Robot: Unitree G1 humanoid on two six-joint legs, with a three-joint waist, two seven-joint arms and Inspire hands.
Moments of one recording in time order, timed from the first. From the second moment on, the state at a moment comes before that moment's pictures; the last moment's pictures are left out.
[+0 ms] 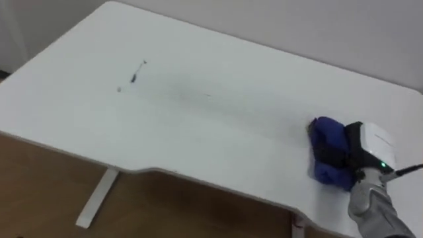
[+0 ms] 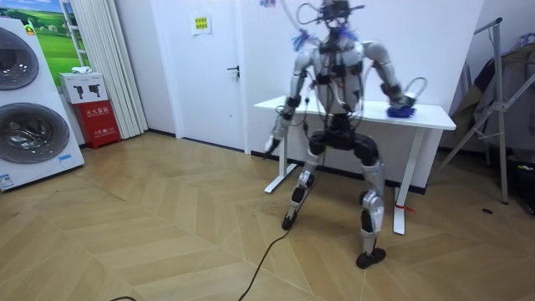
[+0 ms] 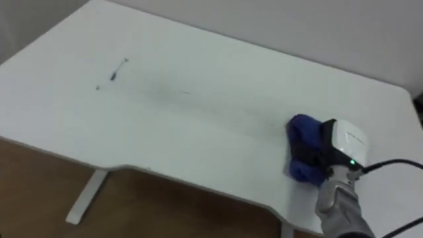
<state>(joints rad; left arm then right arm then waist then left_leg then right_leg) 0.19 0.36 0.23 1.05 -0.05 0.01 0.23 -0.20 -0.41 0.05 0.83 -0.70 0.00 -0.49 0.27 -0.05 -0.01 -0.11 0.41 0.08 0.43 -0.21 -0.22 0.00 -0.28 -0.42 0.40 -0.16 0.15</state>
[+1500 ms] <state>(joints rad) 0.31 0.26 0.27 1.00 -0.03 0.11 0.16 -0.38 -0.43 0.18 0.77 -0.82 0.08 -0.40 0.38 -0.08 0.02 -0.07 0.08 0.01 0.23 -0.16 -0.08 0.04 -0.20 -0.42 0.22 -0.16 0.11</state>
